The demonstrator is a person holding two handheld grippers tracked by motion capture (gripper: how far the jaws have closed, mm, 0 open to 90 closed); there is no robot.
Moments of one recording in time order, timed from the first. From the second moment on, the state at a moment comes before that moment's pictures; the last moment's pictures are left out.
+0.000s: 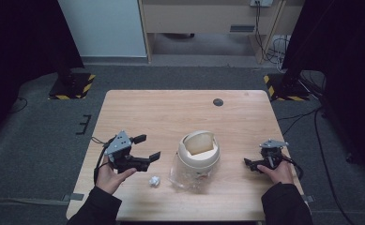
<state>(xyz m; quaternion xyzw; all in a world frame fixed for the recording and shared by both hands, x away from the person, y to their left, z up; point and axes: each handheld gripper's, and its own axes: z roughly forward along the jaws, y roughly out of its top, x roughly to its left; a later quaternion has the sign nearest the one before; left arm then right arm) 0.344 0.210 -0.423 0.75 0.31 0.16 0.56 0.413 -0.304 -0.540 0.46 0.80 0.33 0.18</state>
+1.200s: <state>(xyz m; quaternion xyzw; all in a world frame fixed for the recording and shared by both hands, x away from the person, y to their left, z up) 0.319 0.212 -0.495 0.84 0.33 0.11 0.41 0.413 -0.304 -0.540 0.45 0.80 0.33 0.18</state>
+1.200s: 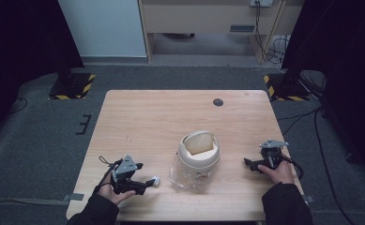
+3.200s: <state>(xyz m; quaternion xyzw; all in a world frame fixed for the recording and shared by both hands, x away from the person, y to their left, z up) 0.329 0.207 -0.491 0.84 0.34 0.12 0.41 0.413 -0.304 -0.540 0.46 0.80 0.34 0.18</state>
